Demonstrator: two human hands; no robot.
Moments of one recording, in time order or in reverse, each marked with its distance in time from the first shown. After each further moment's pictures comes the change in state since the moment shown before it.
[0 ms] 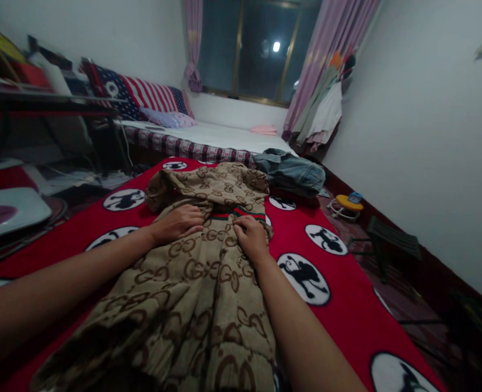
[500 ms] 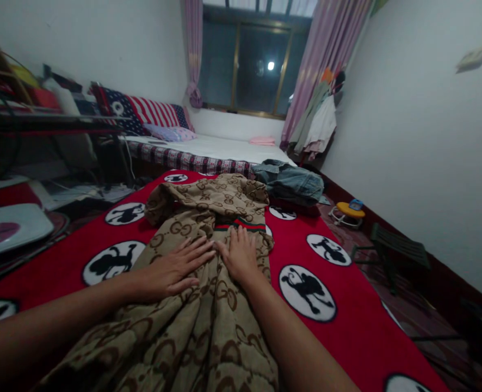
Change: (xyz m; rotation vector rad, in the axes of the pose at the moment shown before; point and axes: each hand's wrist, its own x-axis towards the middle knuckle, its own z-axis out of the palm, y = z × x) left_hand -0.045 0.060 0.009 -0.112 -0.129 -0.059; right_hand -0.009 -0.038 0.019 -0.433 -0.189 0.196
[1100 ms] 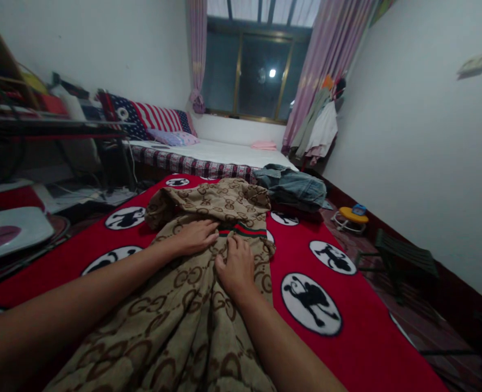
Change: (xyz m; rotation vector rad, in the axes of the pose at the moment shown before) left_hand 0.094 -0.039 -0.011 0.233 0.062 -0.391; right_hand -0.011 -0.016 0.006 0.051 0.140 0.007
